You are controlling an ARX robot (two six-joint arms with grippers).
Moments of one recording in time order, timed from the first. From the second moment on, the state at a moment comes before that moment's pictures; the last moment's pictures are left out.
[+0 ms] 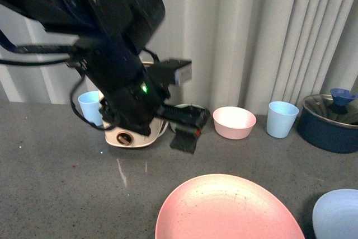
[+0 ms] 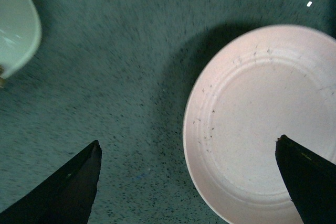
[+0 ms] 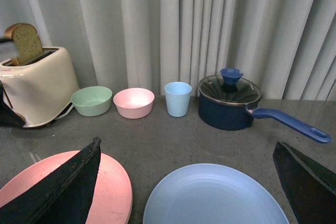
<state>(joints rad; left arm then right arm) -0.38 2.04 1.54 -0.46 0.16 0.17 0.00 0.00 0.01 0.00 0.00 0.00</state>
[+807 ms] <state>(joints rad) -0.12 0.91 0.42 0.47 -0.11 0.02 0.00 0.00 0.01 0.00 0.00 0.00</state>
